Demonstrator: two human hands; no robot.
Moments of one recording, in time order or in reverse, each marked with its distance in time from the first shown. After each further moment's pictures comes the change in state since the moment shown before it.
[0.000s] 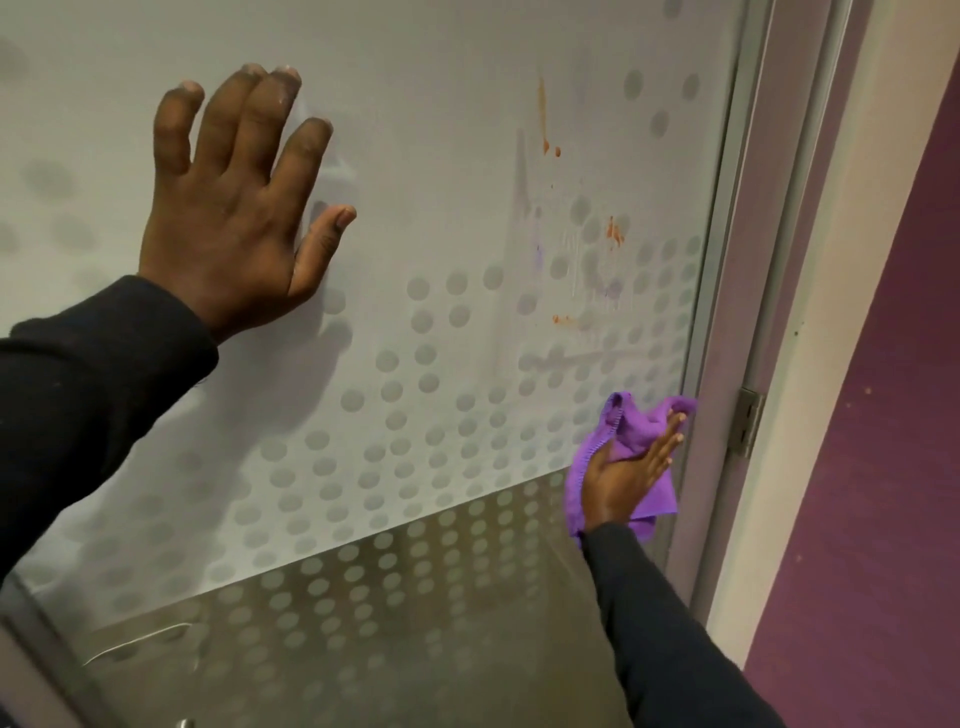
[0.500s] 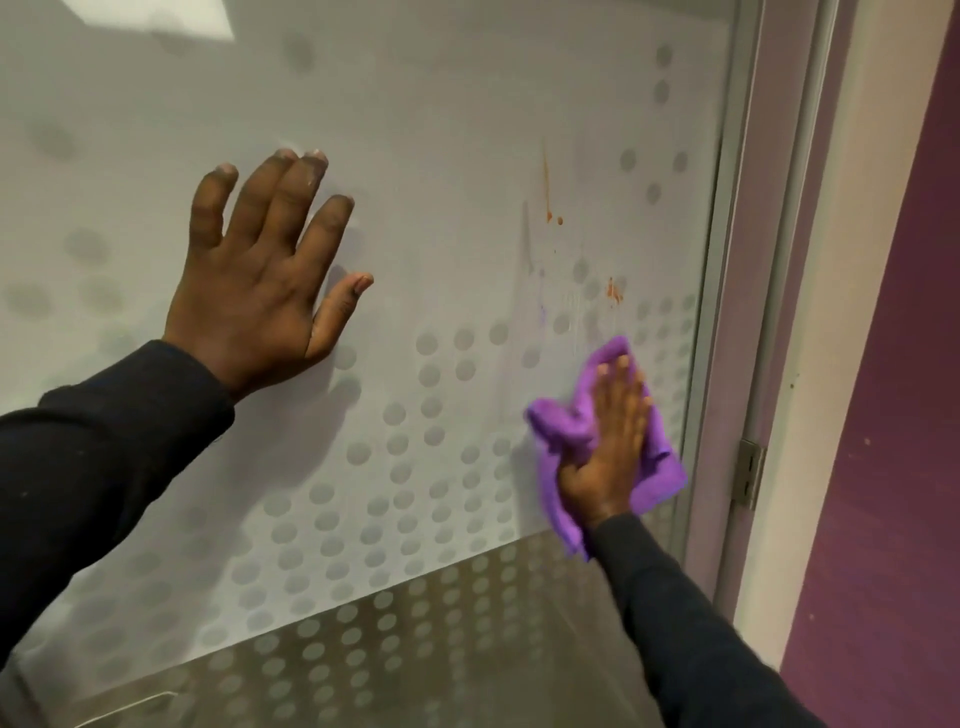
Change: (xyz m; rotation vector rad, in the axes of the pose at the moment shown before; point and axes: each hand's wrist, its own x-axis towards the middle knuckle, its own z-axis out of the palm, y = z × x) left_hand 0.000 -0.002 0.005 0.025 0.084 0.023; right_hand 0.035 -0.092 -0.001 -0.085 -0.112 -0.725
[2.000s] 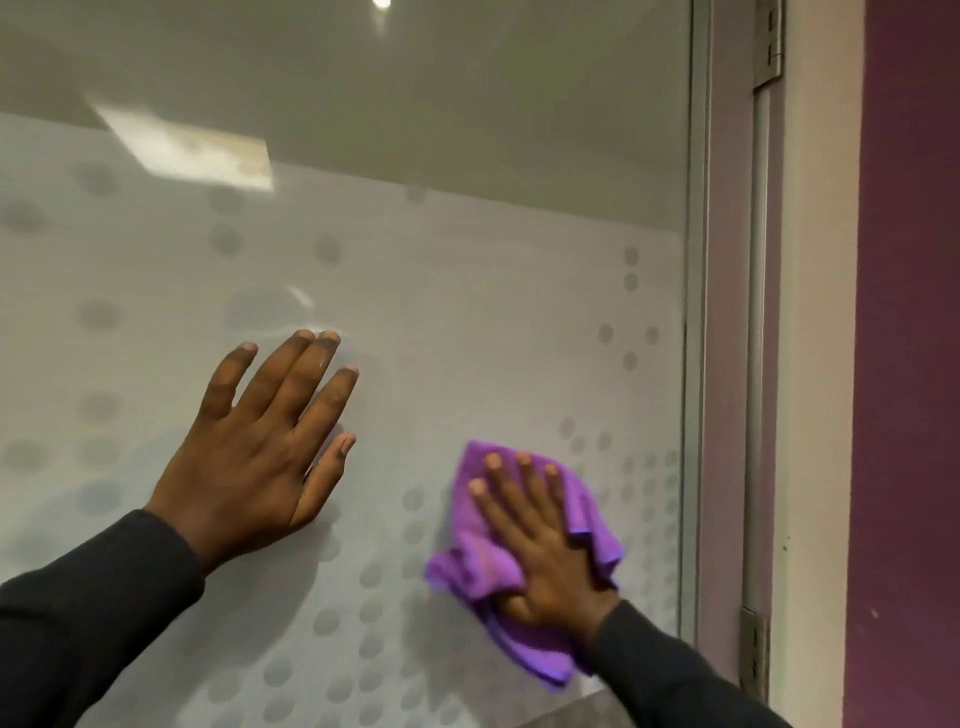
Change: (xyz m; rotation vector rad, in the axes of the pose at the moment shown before) left_hand 0.002 0.002 0.000 0.127 0.004 0.017; right_hand 0.084 -0.037 -0.004 -0.089 -0.231 -0.772
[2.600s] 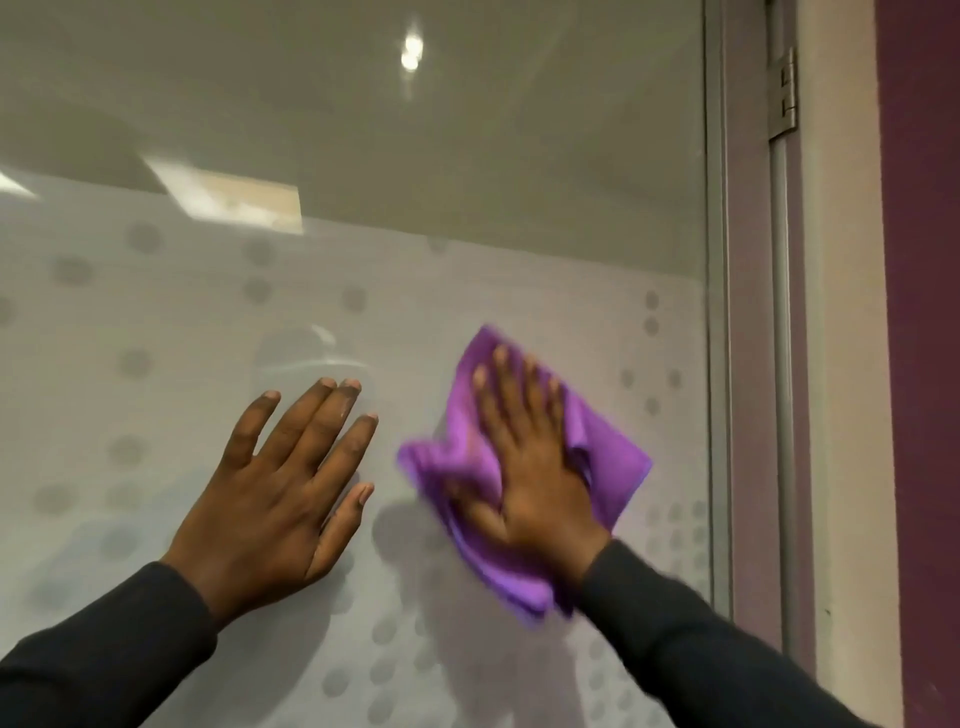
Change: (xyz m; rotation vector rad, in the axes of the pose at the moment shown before) left_hand -0.001 -0.001 0.000 0.010 -0.030 0.004; right_hand 0.125 0.006 -0.047 -0.032 0.106 0.089
